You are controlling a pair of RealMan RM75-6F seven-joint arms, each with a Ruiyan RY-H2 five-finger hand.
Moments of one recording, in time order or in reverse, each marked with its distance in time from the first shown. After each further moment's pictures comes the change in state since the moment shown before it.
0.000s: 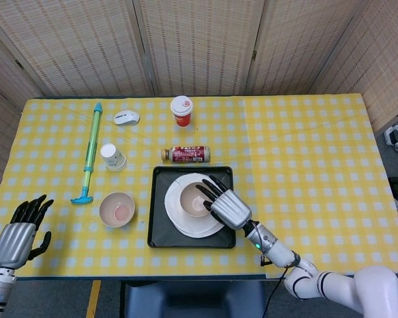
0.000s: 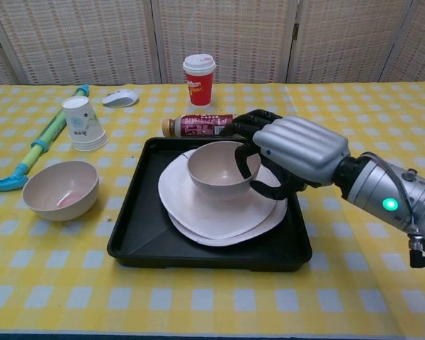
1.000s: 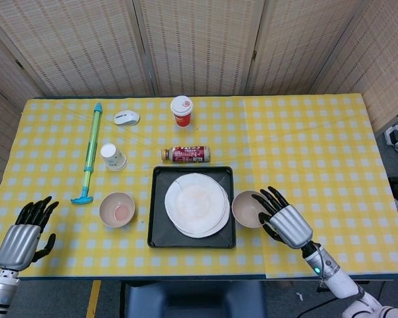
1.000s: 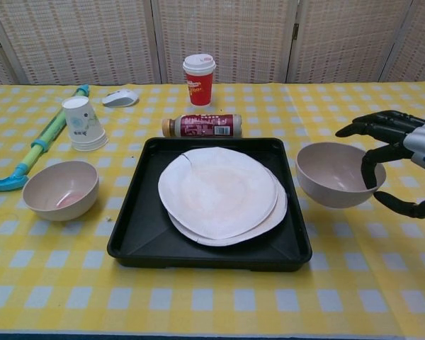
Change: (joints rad) left arm 0.002 -0.013 0.012 -0.001 0.034 0.012 0.020; right arm -0.275 0.293 -0.150 -0.149 -0.073 0.280 0.098
